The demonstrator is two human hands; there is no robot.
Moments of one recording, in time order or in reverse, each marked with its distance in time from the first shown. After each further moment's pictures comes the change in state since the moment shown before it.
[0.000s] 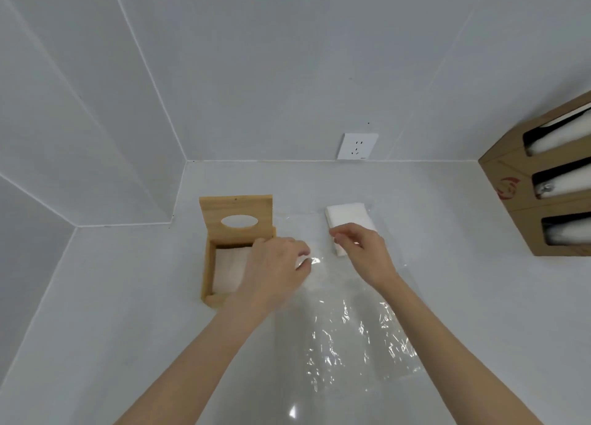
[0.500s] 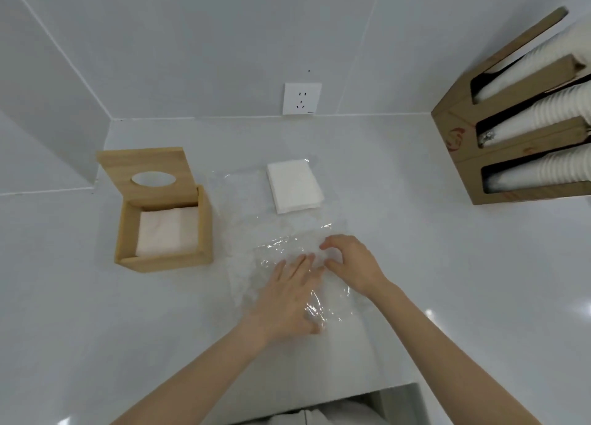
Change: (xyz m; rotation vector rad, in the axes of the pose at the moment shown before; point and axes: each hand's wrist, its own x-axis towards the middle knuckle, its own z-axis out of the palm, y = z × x) left_hand -0.046 0.069 0.171 0.161 -0.389 0.239; right_hand -0.058 0.116 -0.066 -0.472 -0.224 0.062
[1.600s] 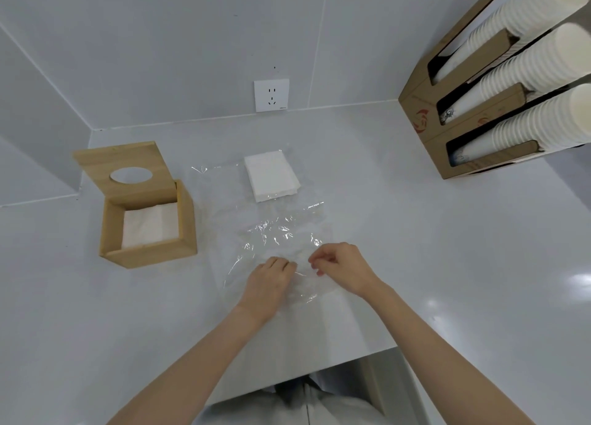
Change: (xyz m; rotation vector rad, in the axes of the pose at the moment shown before) left_hand -0.014 0.015 -0.002 0.092 0.312 0.026; right_hand -0.055 0.007 0.004 0.392 0.005 0.116
